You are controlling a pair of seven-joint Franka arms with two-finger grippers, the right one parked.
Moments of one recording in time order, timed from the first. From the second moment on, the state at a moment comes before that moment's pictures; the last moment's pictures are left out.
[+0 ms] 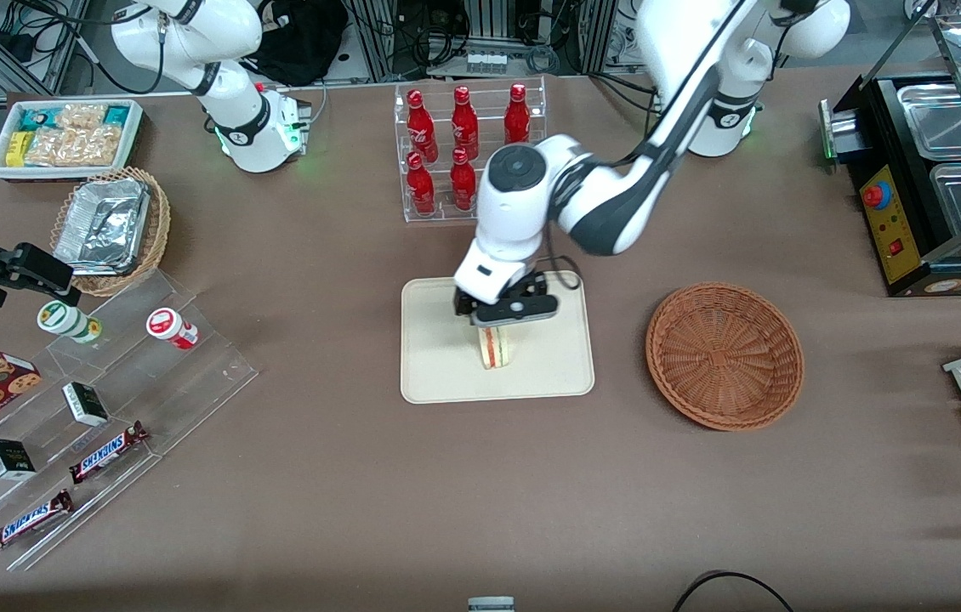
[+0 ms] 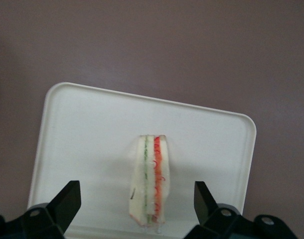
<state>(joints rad) -0.62 0.41 -0.14 -1.66 0.16 2.21 -1.08</state>
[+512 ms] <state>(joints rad) -0.39 0.13 -0.13 -1.66 0.11 1.77 -0.93</state>
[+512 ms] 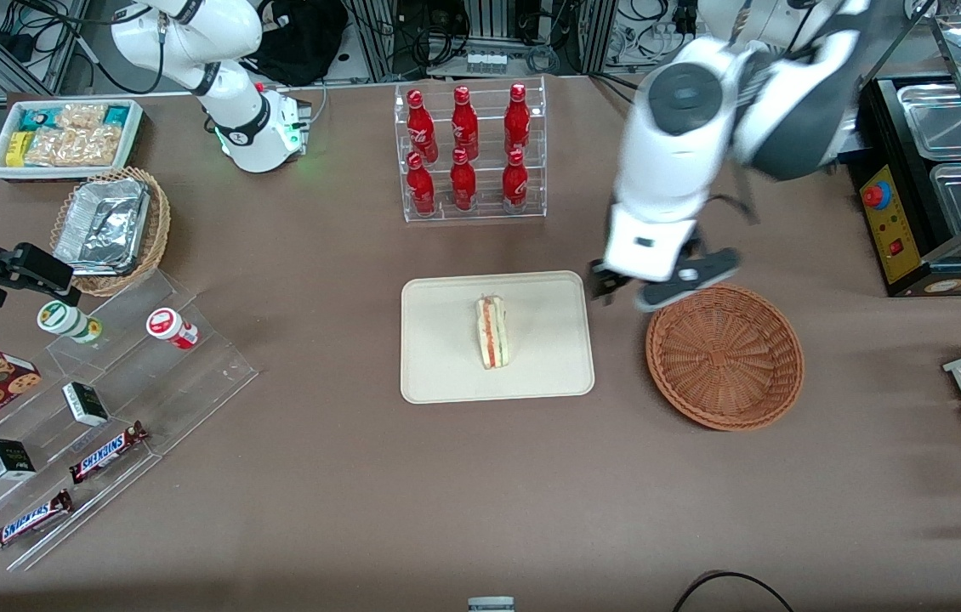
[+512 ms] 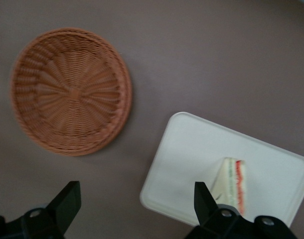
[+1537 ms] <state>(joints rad) 0.03 -0.06 -0.13 -1.67 0.03 1.45 -0.20</state>
